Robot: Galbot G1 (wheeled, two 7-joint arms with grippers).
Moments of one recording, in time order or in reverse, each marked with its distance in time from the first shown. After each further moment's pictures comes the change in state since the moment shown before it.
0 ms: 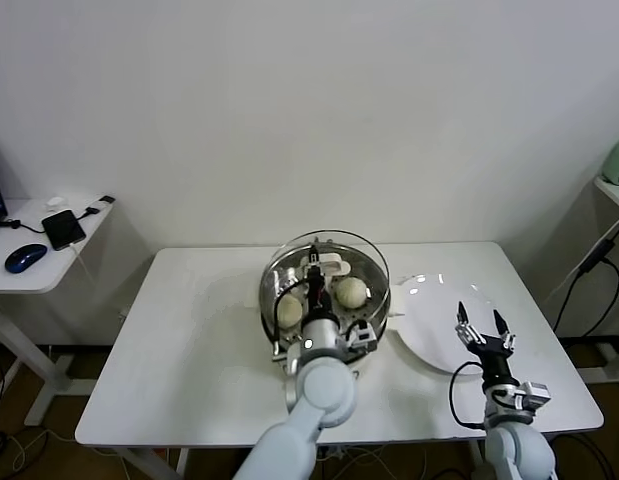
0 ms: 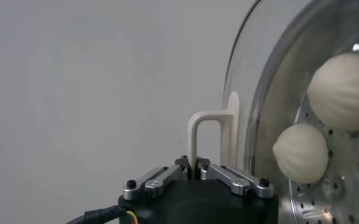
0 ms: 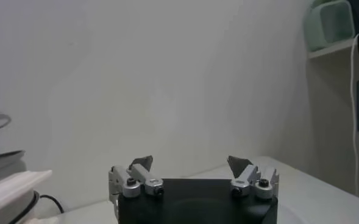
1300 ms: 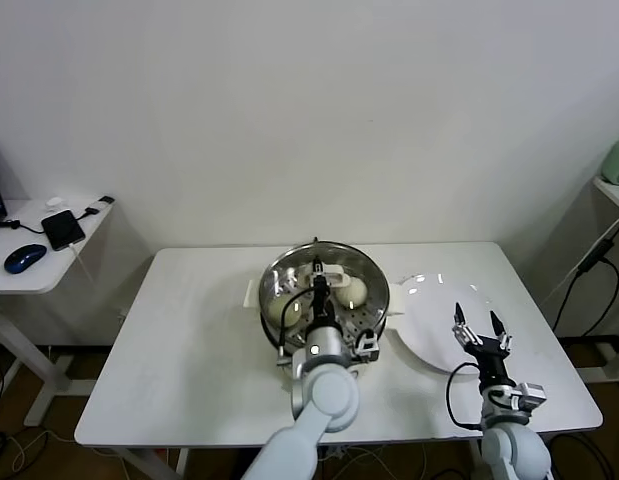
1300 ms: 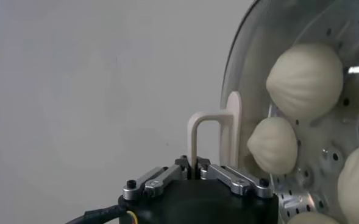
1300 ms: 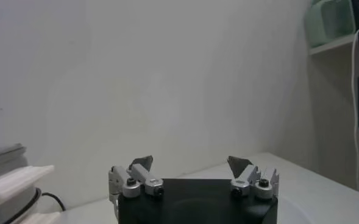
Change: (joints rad) left arm 0.006 0.000 0.010 0.050 0.094 0.000 0.061; right arm 0.004 0.005 -0.009 -0.014 -0.001 0.008 -0.001
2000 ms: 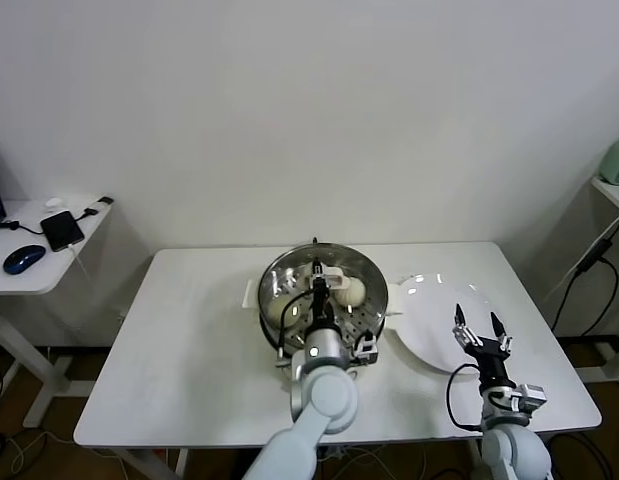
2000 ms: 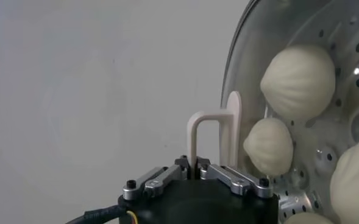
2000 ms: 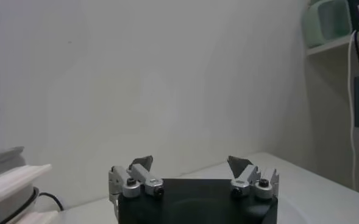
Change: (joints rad) left arm 0.012 0.000 -0.009 0.009 0.004 0.000 -0.013; right arm -0.003 0.001 0.002 -0.003 -0.001 0.005 -0.001
